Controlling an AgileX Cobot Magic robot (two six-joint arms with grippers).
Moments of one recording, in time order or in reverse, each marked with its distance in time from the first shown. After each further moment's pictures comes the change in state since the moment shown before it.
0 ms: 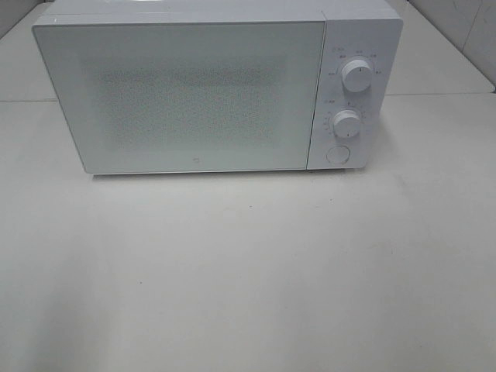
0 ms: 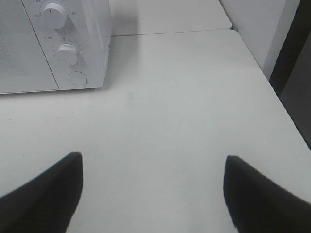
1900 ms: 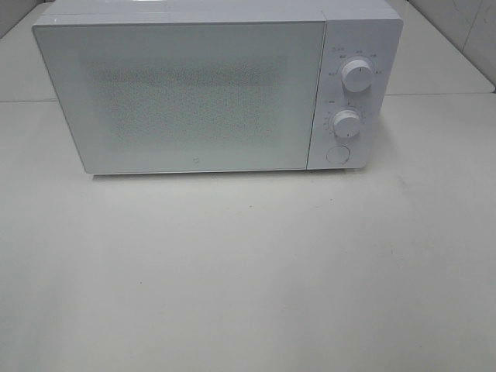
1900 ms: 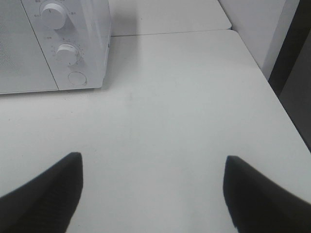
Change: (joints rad) left arm 0.653 -0.647 0.003 -0.017 -0.006 0.004; right arm 0.000 0.000 0.000 -0.003 0.000 0.000
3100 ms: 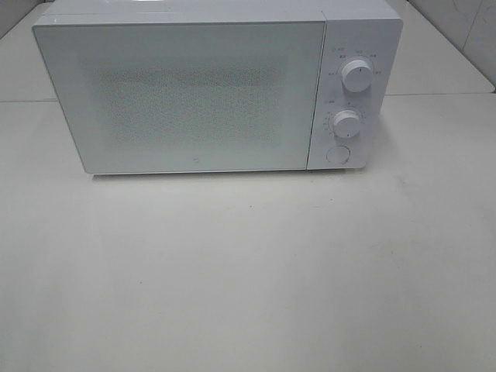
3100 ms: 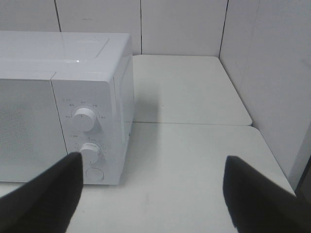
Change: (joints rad) left arm 0.000 0.000 0.000 0.000 0.000 0.000; right arm 0.000 0.325 -0.014 -0.009 -0.560 -0.036
